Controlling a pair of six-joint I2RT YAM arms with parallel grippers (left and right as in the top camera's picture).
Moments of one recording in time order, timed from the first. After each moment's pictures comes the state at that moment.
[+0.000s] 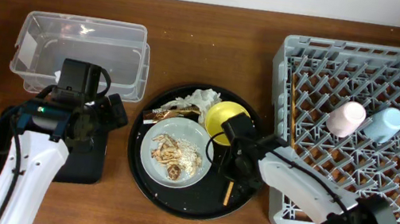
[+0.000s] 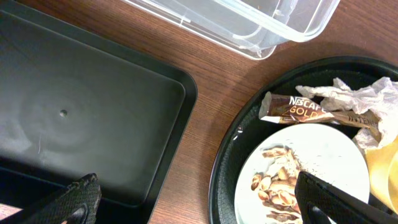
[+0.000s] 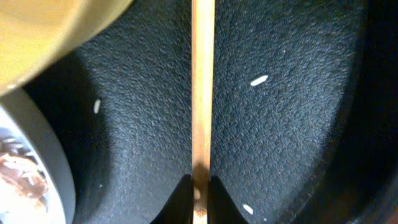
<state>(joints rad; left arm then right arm) -0.09 1.27 1.10 -0.99 -0.09 -0.53 0.57 1.66 0.92 -0.72 -0.05 0.83</state>
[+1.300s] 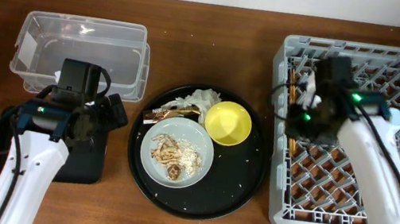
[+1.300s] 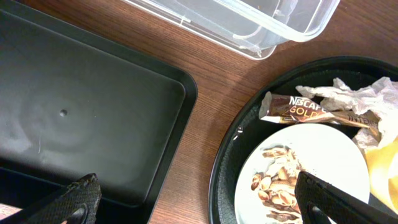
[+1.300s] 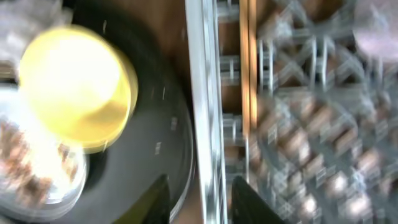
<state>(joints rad) -0.09 1.27 1.10 -0.99 -0.09 -0.53 0.12 1.53 1.37 -1.18 -0.10 0.25</state>
